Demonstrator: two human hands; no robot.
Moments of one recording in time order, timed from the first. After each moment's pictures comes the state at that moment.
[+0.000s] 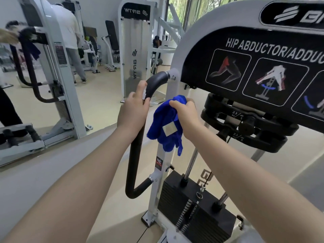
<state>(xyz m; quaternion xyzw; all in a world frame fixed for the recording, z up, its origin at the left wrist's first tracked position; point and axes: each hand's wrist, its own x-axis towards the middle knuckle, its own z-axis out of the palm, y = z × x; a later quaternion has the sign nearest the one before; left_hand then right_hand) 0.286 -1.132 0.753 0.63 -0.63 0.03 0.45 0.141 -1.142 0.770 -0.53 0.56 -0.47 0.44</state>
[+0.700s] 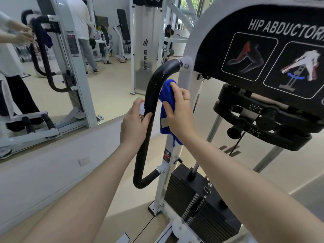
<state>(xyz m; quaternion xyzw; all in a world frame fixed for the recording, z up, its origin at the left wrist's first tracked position) 0.295 -1.107 0.688 0.66 -0.55 -0.09 0.51 0.177 -1.141 0.721 -0.75 0.44 -0.47 0.14</state>
